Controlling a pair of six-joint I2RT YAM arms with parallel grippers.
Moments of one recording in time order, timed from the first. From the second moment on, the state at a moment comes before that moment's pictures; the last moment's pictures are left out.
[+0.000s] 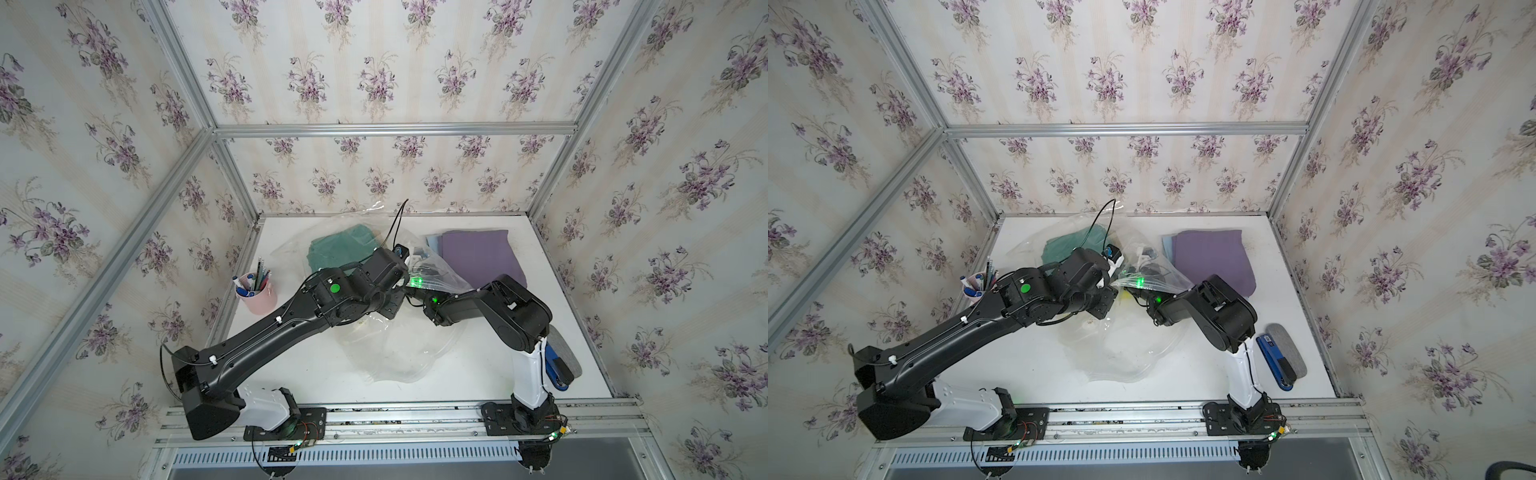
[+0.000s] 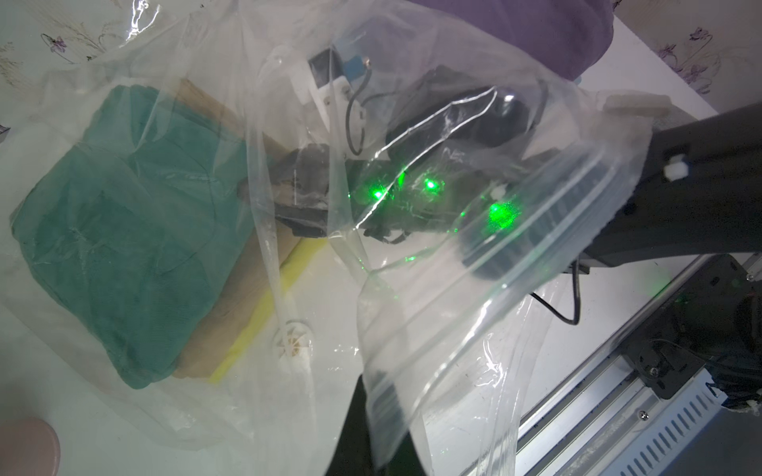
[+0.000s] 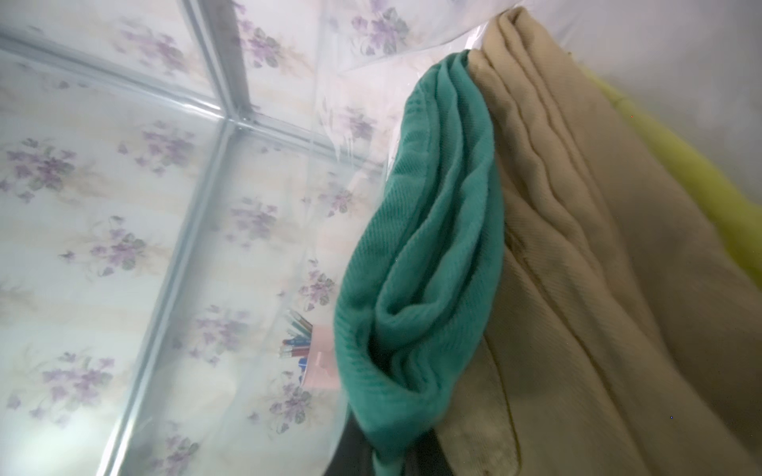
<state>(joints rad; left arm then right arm) -0.92 1.39 1.50 -1.03 -0.22 -0.29 0.70 2.04 0.92 0.99 -0.21 1.21</state>
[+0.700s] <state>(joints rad) -0.92 1.27 1.42 -0.98 -0.13 -0.34 0.69 2.19 1.16 0.86 -0.22 1.23</state>
